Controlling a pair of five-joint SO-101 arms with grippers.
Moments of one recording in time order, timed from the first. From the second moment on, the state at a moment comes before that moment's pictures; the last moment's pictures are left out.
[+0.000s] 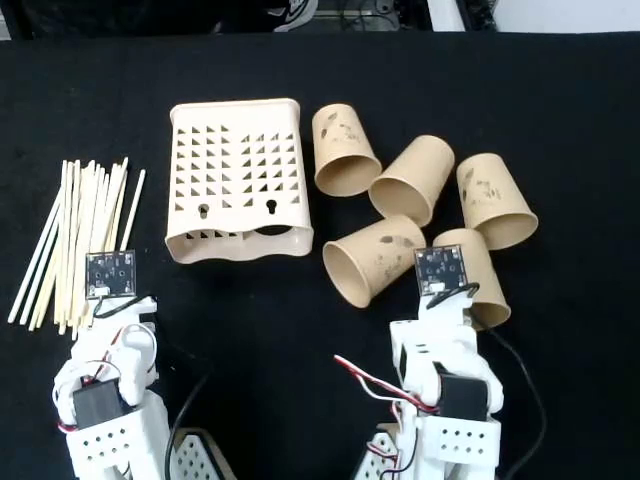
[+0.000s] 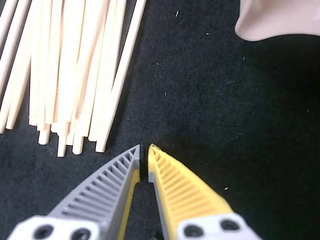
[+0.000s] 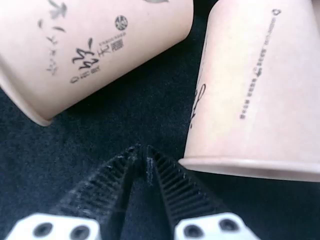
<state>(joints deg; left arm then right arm) -23.8 -103.7 96.2 72.8 -14.1 6.0 -103.3 96.6 72.9 11.6</state>
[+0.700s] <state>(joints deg) -13.6 -103.7 96.2 72.8 -14.1 6.0 -103.3 96.6 72.9 11.6</state>
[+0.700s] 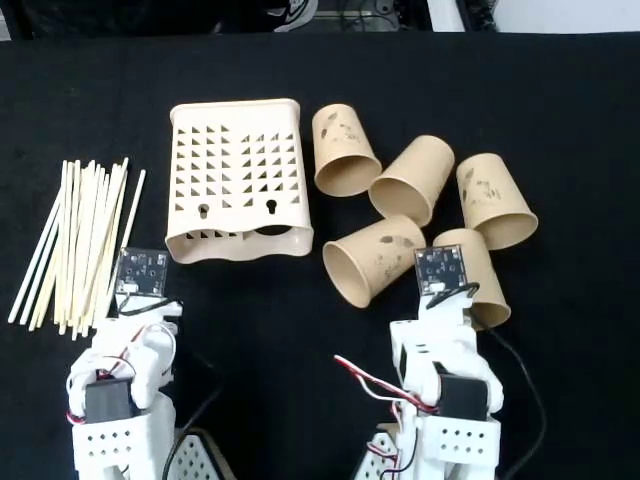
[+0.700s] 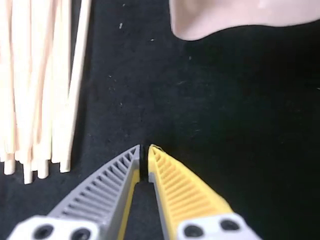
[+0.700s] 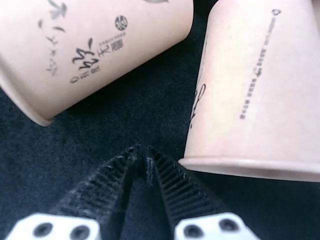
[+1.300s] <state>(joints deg) -12.0 -103.7 92.1 53.6 -10.1 6.0 -103.3 96.6 72.9 11.6</state>
